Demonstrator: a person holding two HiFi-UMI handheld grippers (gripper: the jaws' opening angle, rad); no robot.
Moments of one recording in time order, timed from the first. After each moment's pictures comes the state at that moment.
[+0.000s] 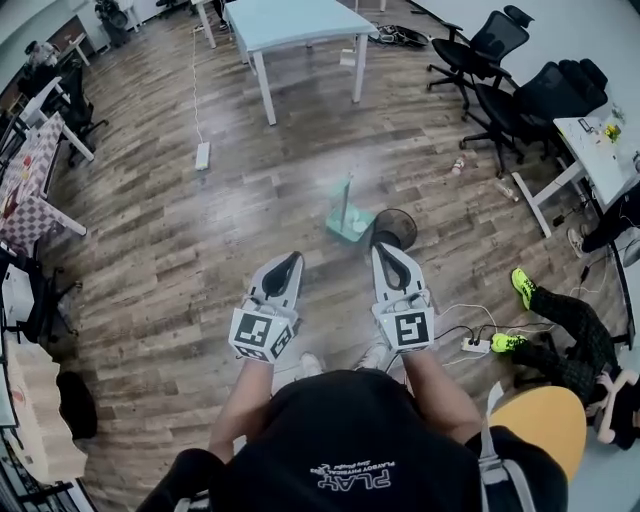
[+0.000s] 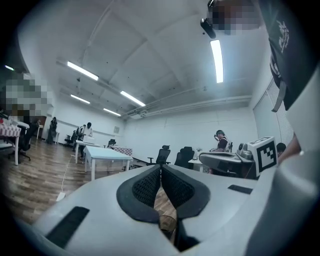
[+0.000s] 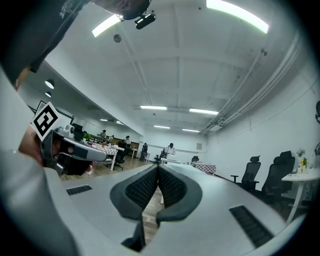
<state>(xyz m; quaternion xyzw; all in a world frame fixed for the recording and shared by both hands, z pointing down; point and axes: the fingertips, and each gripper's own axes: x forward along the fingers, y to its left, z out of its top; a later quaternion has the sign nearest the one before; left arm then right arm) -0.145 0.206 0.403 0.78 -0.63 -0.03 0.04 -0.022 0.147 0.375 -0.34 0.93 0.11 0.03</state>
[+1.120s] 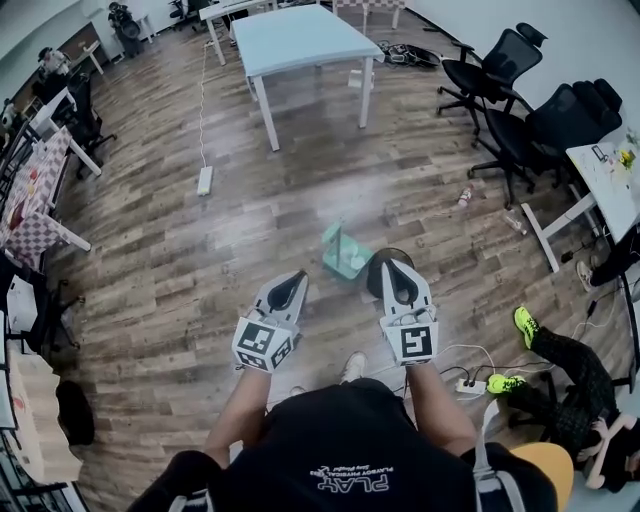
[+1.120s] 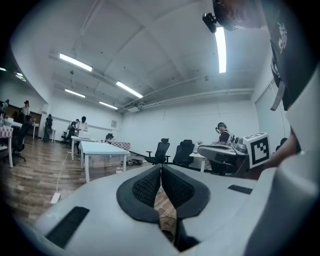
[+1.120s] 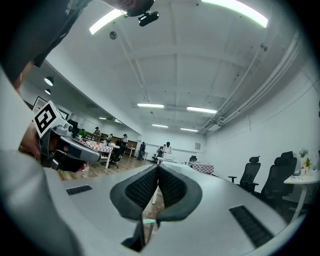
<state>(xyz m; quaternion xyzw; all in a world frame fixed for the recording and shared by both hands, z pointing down) -0.120 0.062 0.425 0.79 -0.61 0.01 0.06 0.015 -0.011 0.389 -0.34 0.93 0.12 0.01</state>
